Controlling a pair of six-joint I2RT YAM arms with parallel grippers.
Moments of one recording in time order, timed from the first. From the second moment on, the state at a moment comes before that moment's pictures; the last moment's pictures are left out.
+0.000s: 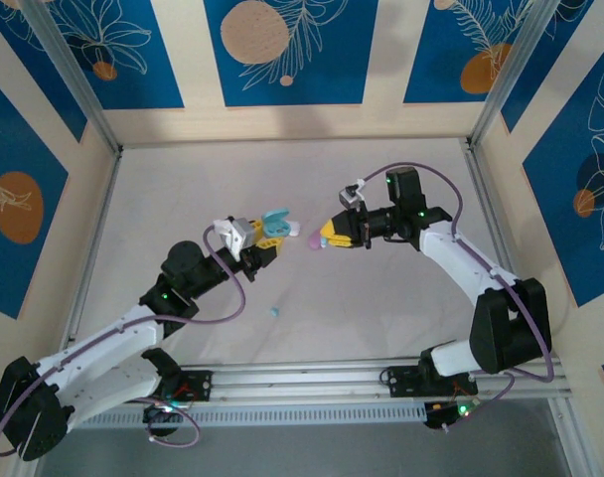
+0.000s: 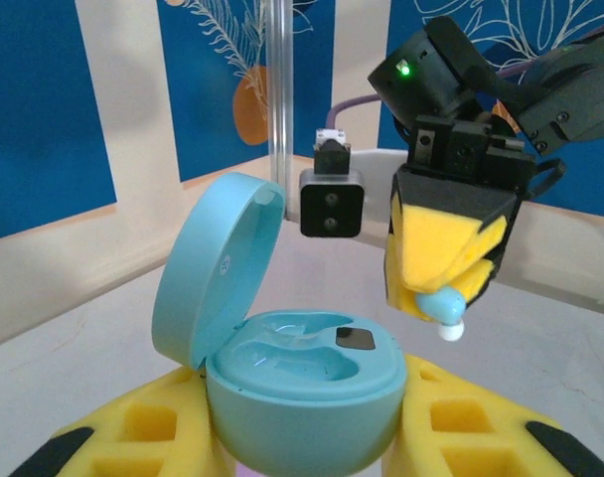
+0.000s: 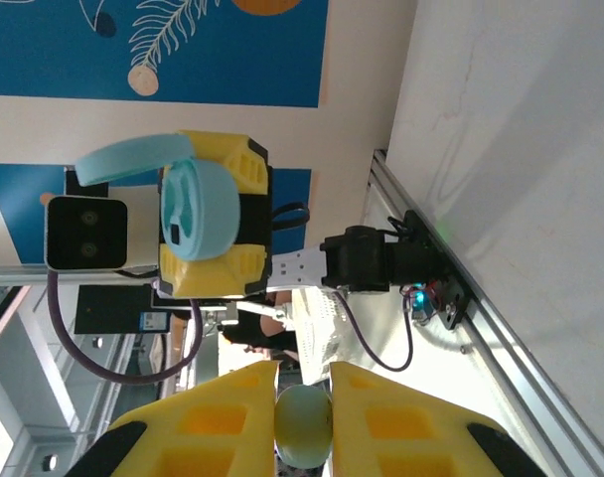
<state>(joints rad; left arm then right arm) -0.72 0.91 0.53 0.42 0.23 -0.02 0.29 1.40 1.02 -0.33 -1.35 0.77</state>
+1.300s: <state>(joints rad) -0.72 0.99 0.49 0.63 0.33 0.05 0.63 1.35 1.23 -0.26 -0.88 0.77</state>
